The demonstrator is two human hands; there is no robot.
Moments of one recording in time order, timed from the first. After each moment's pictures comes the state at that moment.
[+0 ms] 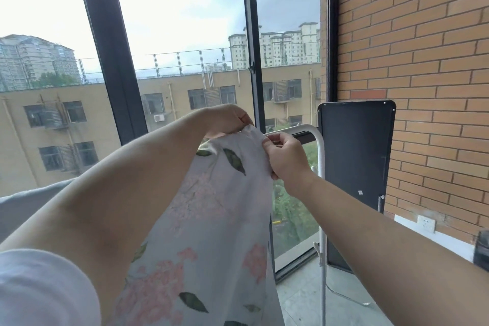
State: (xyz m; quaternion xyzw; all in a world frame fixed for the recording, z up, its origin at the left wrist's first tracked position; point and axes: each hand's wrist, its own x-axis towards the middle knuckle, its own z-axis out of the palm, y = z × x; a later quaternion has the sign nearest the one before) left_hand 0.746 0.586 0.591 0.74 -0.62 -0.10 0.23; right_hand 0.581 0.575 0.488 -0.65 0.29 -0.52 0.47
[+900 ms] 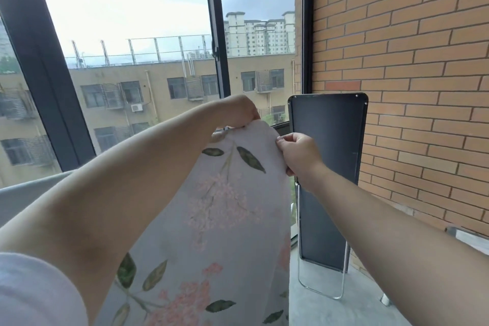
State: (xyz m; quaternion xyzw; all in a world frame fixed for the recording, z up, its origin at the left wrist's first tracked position) left_hand 0.658 0.422 0.581 0.73 -0.67 -0.02 0.16; right_hand 0.494 0.404 0.470 -0.63 0.40 -0.50 0.44
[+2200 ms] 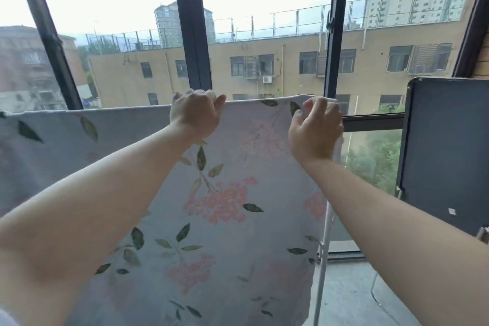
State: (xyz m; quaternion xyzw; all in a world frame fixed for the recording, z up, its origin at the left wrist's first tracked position) left_hand 0.666 0.612 0.509 0.87 -0.30 0.38 0.09; right_hand 0.523 0.427 0.448 -0.73 0.28 -0.60 0.14
